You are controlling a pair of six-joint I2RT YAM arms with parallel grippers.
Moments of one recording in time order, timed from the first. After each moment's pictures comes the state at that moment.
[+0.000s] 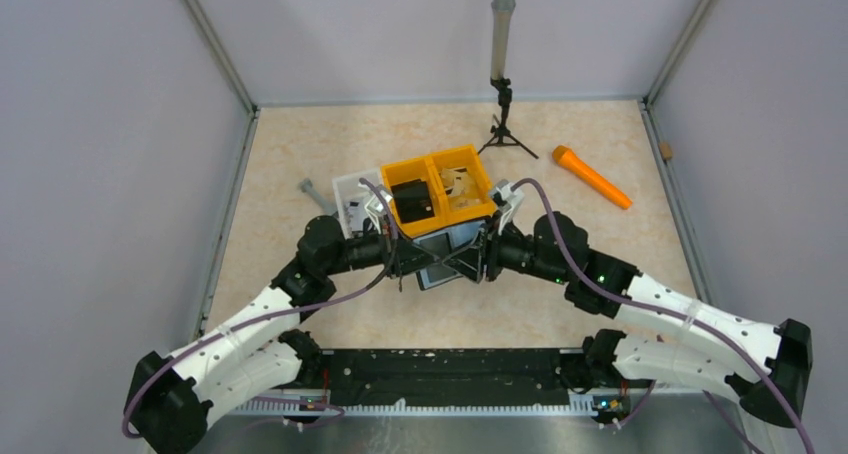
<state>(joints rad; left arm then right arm) -0.65 0.86 0.51 0.31 0.67 -0.72 1.00 0.90 0.75 -0.07 -0.13 0.51</state>
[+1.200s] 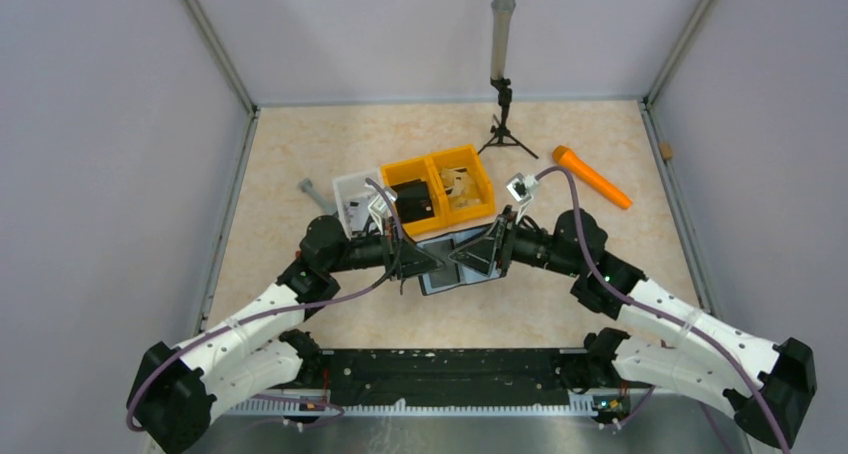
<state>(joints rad) -0.64 0.91 0.48 0.46 0.79 -0.80 0.85 0.84 0.65 0.14 -0.38 0.71</state>
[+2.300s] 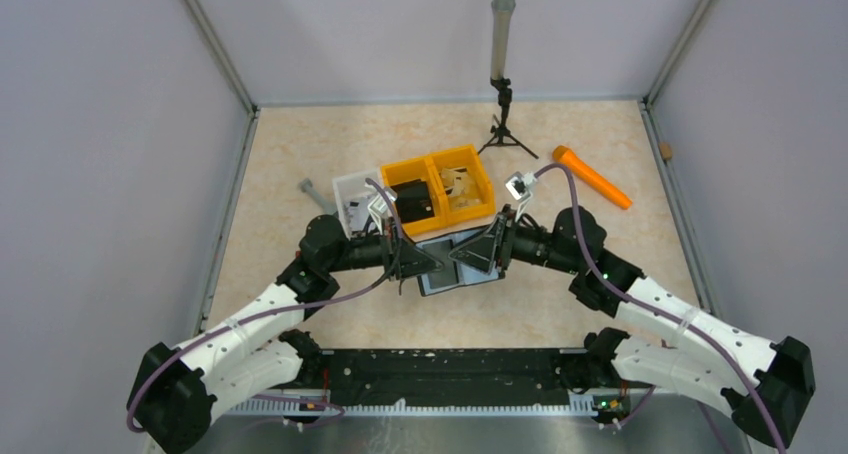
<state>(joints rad) -0.64 0.91 0.48 0.45 0.80 -0.80 0.83 0.85 0.65 0.14 -0.40 0.73</state>
